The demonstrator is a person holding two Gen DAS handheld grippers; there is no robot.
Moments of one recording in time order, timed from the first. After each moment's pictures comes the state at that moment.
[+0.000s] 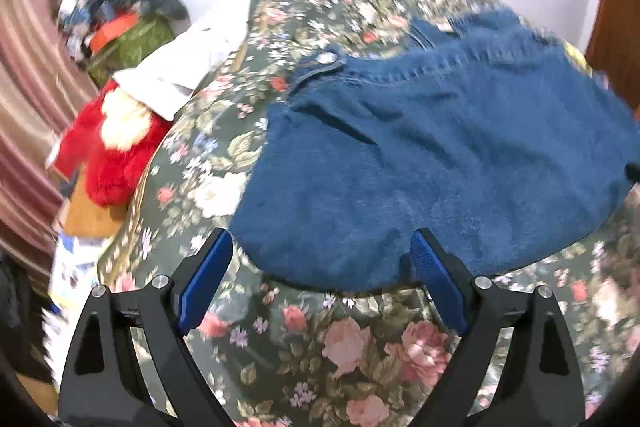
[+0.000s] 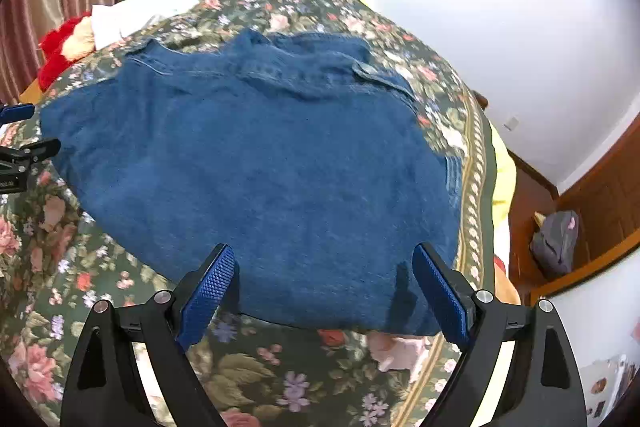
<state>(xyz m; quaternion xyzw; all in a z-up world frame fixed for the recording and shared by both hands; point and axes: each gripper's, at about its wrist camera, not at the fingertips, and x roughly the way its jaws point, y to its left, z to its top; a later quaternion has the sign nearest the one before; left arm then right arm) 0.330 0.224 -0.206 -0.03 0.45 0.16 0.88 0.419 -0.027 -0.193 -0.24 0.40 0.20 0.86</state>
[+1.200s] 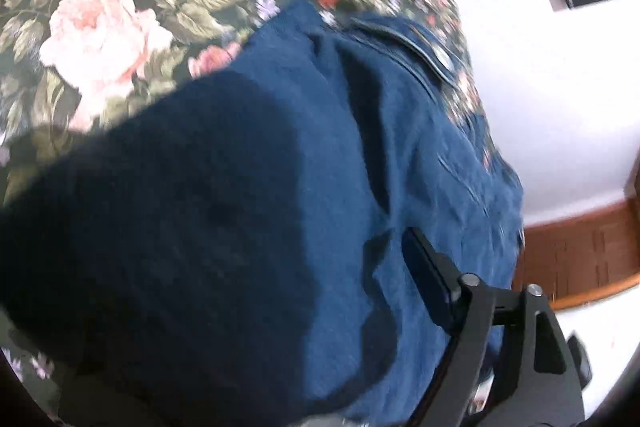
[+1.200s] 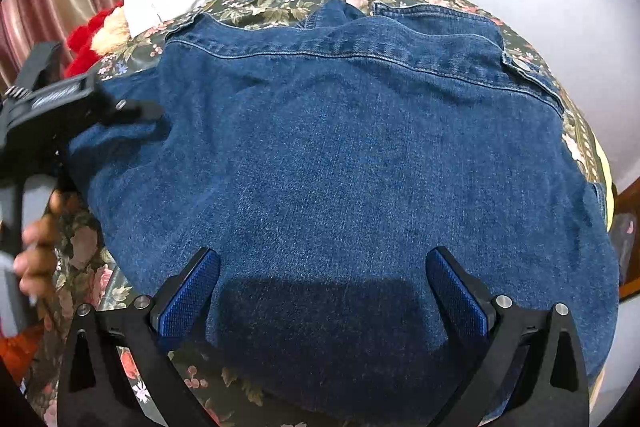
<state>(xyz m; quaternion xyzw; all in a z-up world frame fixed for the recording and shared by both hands) 0.388 0.292 -0.302 -0.50 0.38 0.10 0.77 0.451 0.049 -0.253 -0.20 0.46 0.29 0.82</state>
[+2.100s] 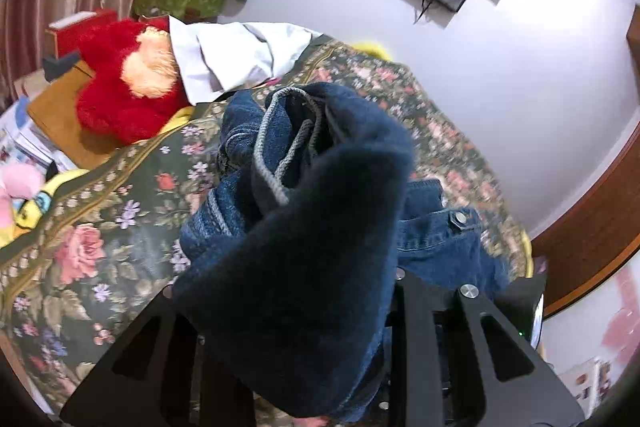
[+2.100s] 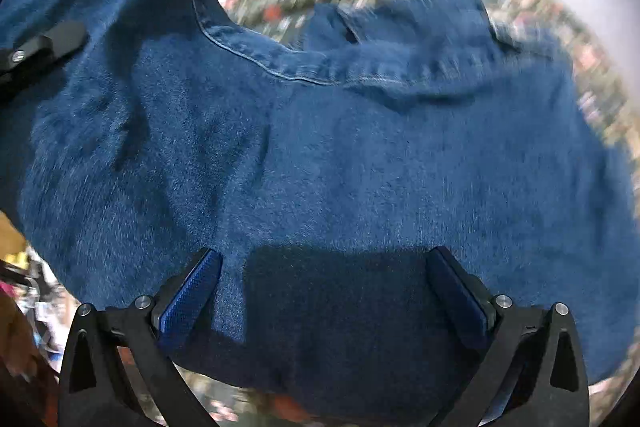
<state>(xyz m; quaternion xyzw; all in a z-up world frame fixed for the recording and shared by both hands) 0.294 0.272 -0.159 -0.29 0.30 0.18 0.89 0.416 0.138 -0.264 -0.16 0.54 0.34 0.76</state>
